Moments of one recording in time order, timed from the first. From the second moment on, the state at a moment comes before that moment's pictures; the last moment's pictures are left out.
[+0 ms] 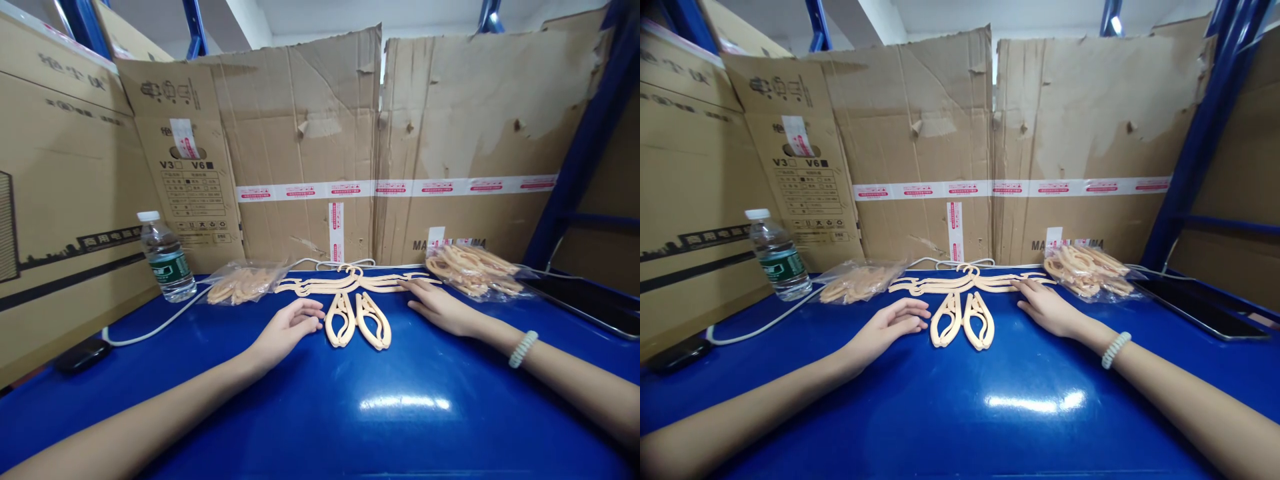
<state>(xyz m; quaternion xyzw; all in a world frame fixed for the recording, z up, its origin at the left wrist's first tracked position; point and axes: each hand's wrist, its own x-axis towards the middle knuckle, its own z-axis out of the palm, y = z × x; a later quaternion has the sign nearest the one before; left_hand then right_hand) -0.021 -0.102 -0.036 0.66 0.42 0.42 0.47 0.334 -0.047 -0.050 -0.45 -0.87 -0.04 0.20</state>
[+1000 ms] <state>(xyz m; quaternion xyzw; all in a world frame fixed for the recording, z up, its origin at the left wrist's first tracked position) -0.018 -0.107 -0.031 0.55 0.45 0.50 0.50 0.324 -0.083 -0.004 -0.42 -0.86 0.01 0.29</state>
